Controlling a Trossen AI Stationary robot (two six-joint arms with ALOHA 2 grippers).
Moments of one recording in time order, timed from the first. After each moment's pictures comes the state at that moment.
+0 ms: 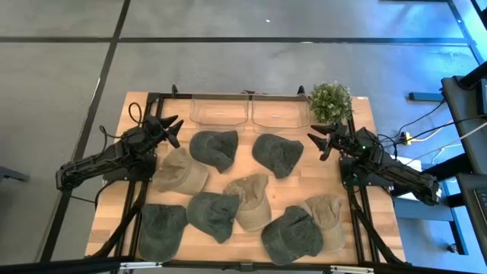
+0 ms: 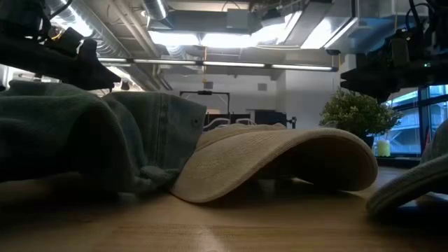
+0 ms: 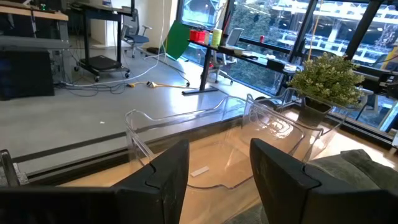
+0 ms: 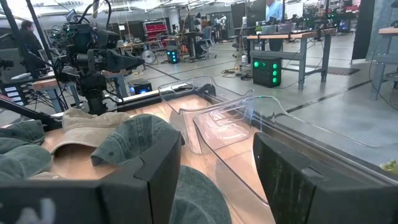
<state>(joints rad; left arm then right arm) 0.39 0.00 0.07 -0.13 -0.45 -0.25 -0.48 0.00 0.01 0.00 -0.04 0.12</state>
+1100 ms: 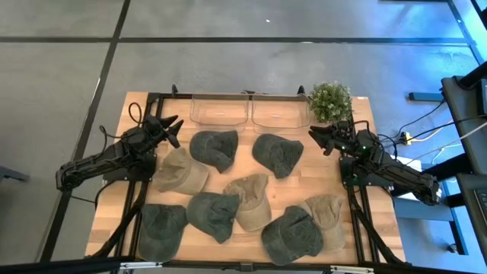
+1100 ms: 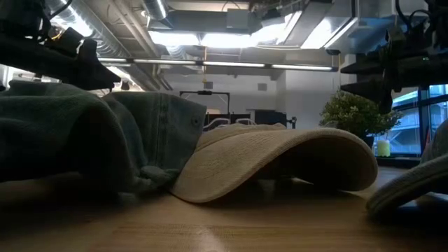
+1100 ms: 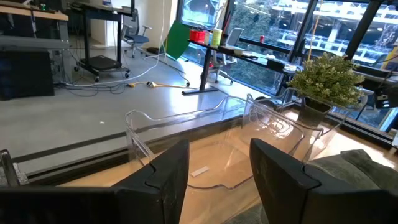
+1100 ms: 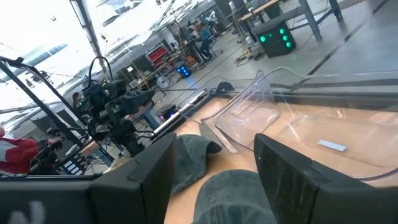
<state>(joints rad) 0.39 0.00 0.07 -0.13 -0.45 -0.25 -0.48 0.00 0.01 0.01 -0.03 0.60</state>
